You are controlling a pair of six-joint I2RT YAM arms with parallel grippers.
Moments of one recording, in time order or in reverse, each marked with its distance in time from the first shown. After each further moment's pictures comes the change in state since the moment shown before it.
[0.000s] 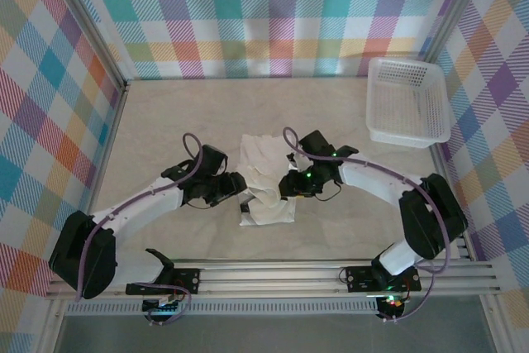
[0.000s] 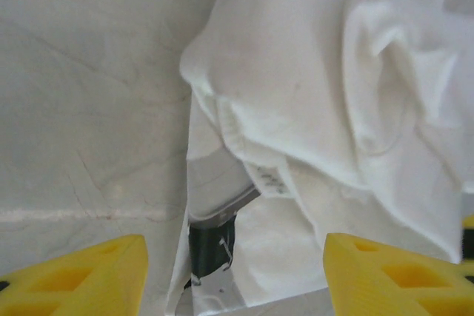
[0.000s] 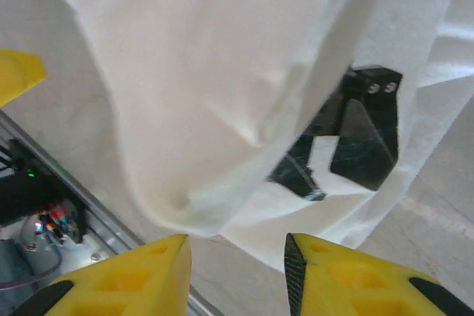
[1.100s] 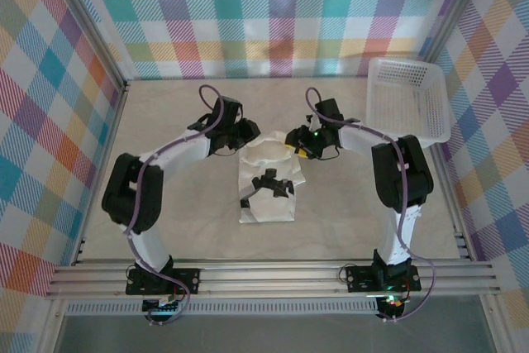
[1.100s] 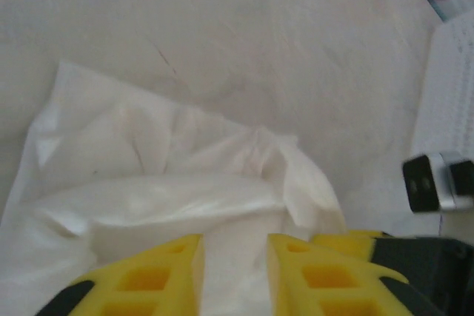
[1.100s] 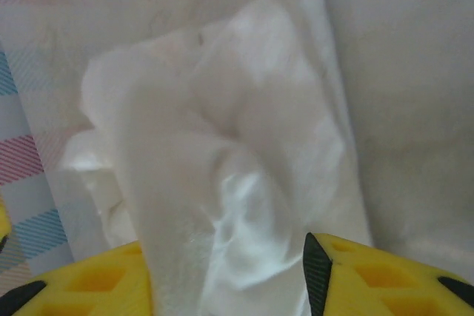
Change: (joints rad) left arm 0.116 0.536 0.503 0.288 0.018 0.042; right arm -0.296 0.428 0.321 0.247 -0.052 0.230
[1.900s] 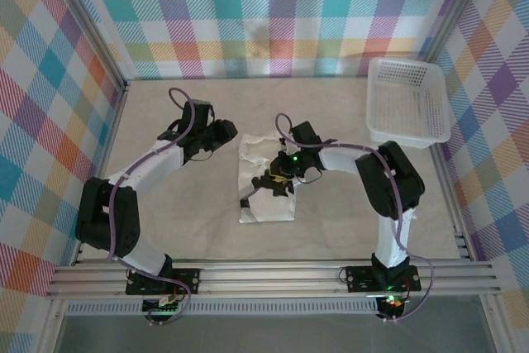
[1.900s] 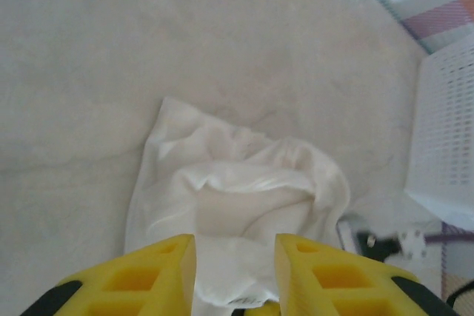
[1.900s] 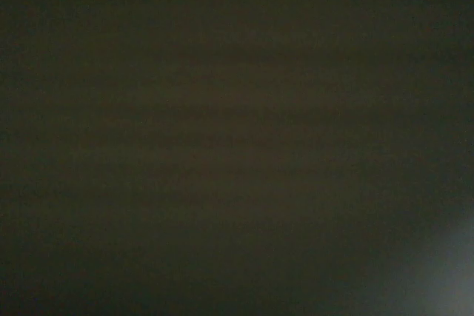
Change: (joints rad) left arm 0.113 -0.263 -0.207 -0.020 0.023 0.101; right arm 0.213 -0.012 -0.161 0.152 0.010 -0.095
